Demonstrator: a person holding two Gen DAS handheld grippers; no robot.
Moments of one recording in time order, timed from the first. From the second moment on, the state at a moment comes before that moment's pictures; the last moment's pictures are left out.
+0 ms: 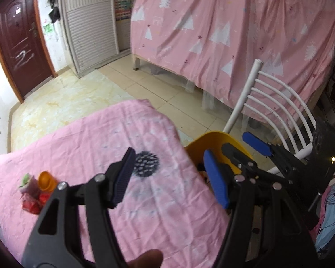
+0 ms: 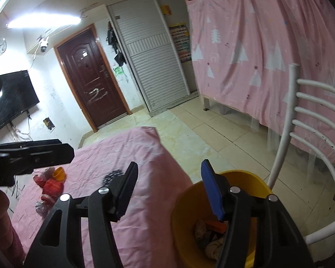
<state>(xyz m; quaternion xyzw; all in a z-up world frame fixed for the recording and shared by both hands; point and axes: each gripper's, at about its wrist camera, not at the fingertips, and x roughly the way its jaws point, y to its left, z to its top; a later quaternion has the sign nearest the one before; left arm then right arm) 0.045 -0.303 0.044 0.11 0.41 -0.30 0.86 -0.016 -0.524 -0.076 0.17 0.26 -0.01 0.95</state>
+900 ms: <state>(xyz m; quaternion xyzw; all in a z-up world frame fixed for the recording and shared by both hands) 0.087 -0.123 0.037 0.02 0.42 -0.17 0.89 0.041 -0.389 -0.059 0.09 0.30 0.08 0.95</state>
